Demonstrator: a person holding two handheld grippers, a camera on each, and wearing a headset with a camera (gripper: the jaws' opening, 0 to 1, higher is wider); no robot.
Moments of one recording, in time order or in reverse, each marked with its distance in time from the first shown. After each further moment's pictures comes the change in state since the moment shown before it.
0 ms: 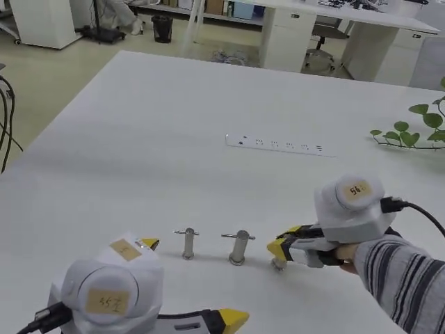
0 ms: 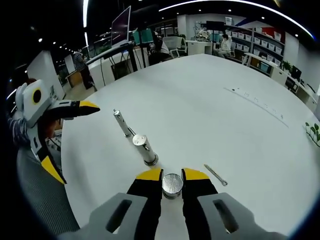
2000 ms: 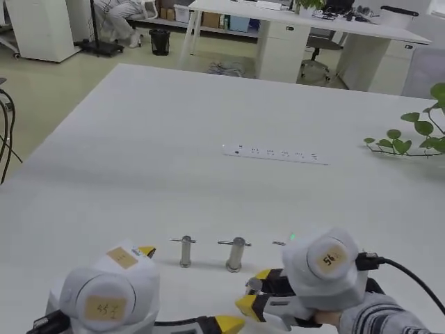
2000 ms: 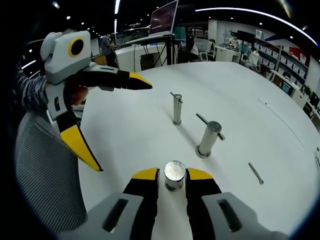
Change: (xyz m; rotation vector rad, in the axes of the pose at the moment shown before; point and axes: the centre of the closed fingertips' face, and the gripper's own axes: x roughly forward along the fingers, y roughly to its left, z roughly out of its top) left arm -0.002 -0.001 0.000 0.008 -0.004 0.007; right arm 0.003 0.079 -0.023 -0.208 -0.001 0.125
